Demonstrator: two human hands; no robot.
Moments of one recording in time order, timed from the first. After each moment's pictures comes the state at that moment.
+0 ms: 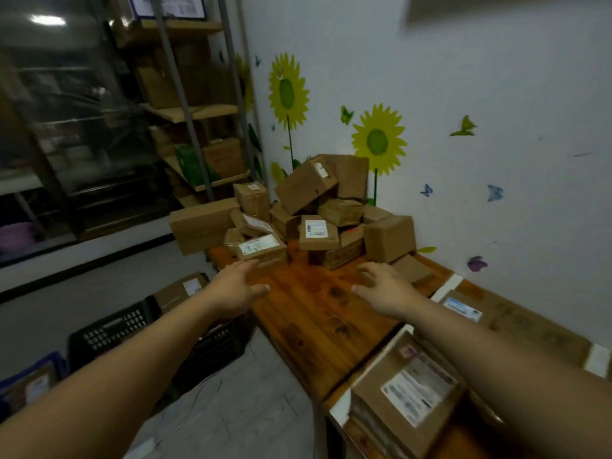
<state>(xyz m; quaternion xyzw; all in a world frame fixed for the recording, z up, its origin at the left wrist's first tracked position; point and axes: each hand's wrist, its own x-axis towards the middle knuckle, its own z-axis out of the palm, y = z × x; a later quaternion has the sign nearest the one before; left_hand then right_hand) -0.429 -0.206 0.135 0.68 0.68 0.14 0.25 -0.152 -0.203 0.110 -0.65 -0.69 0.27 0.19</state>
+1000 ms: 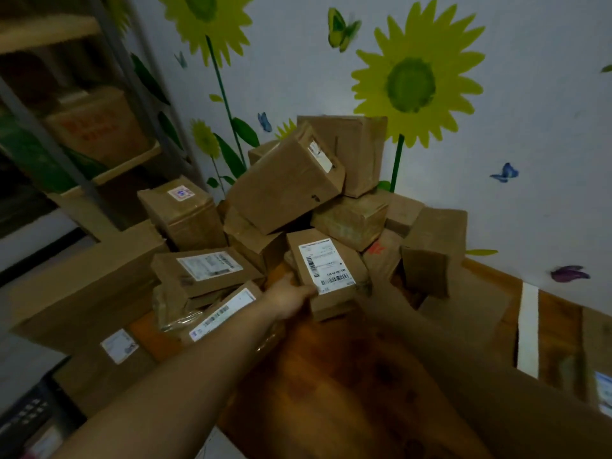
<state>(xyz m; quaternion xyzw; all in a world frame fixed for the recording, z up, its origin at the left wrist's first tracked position) -0.397 0.210 0.017 0.56 0.59 0.10 0.57 -0.223 0.150 -0.012 -0.79 -0.46 0.36 0.20</state>
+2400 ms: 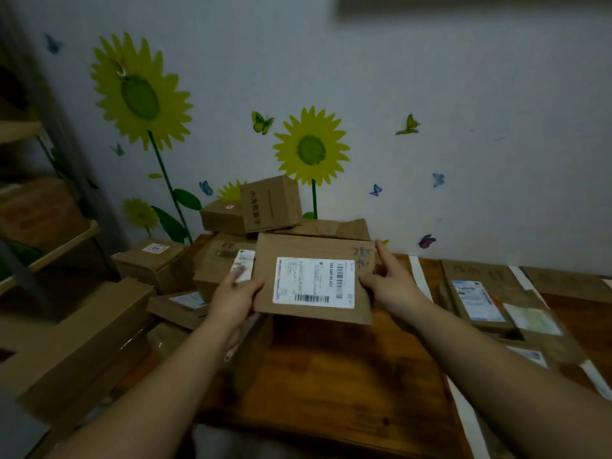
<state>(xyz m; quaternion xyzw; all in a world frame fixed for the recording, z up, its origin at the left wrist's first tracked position) -0.520 0.124 0.101 0.48 0.45 0.32 0.69 -0.340 -0.030 0.120 -0.68 -0.27 0.30 0.61</state>
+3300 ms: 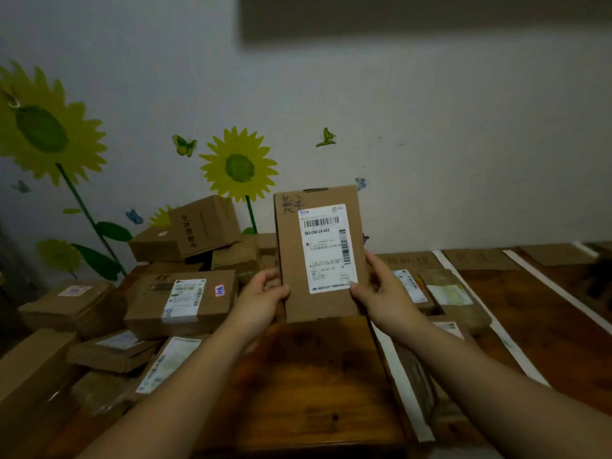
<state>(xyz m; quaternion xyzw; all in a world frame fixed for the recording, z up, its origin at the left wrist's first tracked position) -0.442 0.028 0.134 0.64 0.28 0.18 0.69 -0.326 -0.139 0.135 -0.71 -0.29 0.19 0.61</state>
